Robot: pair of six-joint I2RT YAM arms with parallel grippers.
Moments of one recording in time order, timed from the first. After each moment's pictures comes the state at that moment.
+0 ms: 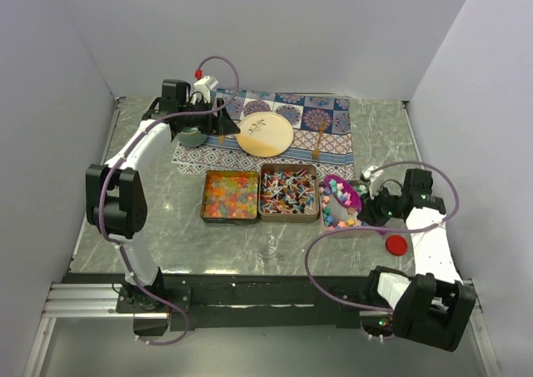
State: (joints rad) left arm -0.17 1.84 1.54 -0.33 0.76 -0.17; right arm -0.29 1.02 0.68 -0.81 -0.67 -0.86
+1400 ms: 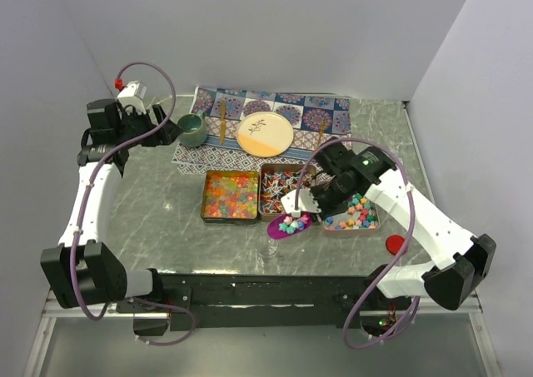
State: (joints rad) left arm 0.13 1.30 1.20 -0.33 0.57 -0.15; right arm 0.65 1.29 1.34 -1.36 -0.31 -1.29
